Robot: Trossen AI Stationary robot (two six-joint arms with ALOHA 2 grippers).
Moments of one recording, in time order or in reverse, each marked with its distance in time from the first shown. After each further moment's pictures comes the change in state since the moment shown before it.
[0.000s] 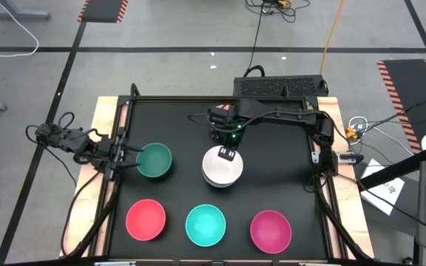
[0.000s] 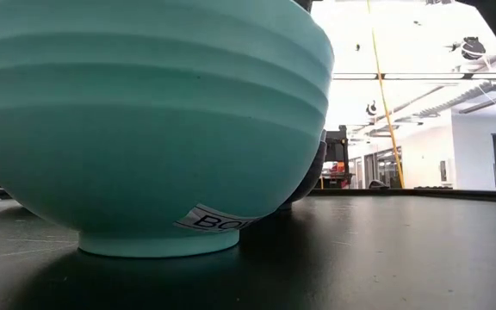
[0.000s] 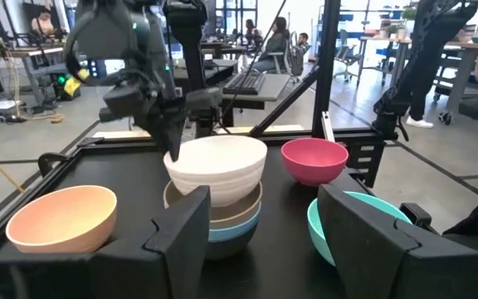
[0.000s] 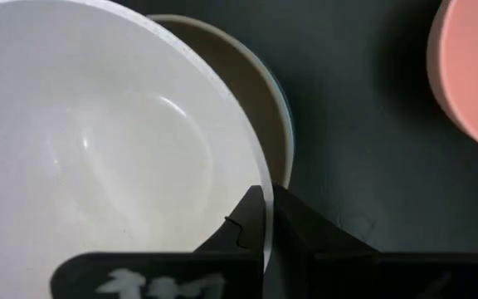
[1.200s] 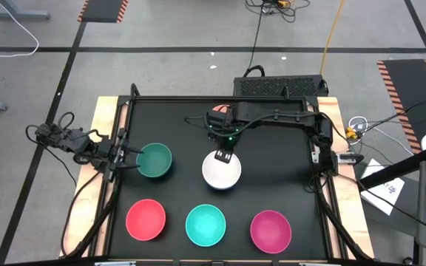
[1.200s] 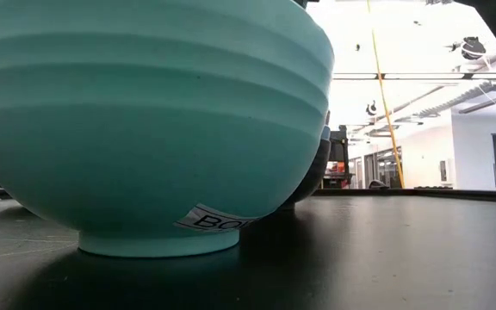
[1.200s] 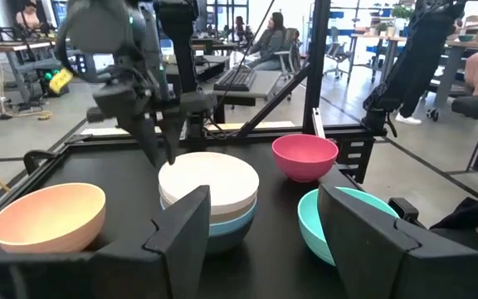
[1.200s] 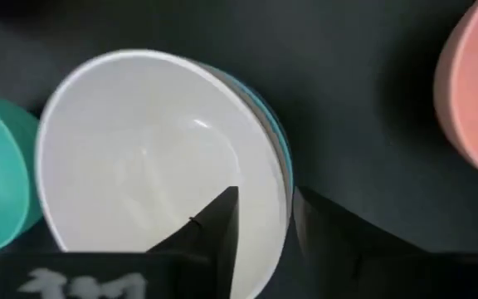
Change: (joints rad) left arm -0.001 0.000 0.000 -0.010 0.027 -0.010; right arm 0.026 0.009 -0.001 0.077 0.033 0.015
